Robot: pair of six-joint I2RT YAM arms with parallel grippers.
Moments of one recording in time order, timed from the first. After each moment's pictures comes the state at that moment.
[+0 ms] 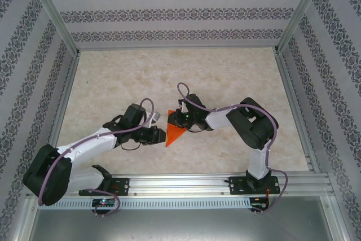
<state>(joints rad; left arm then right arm) -0.59 1.22 0.57 -0.24 0.66 -0.73 0.70 1.93 0.85 0.32 -0.48 0.94</state>
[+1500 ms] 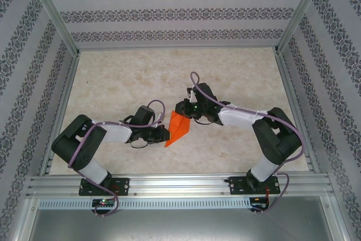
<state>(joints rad) -0.58 1.61 0.54 0.12 0.61 -0.75 0.65 1.66 0.88 0.06 -0.44 0.86</state>
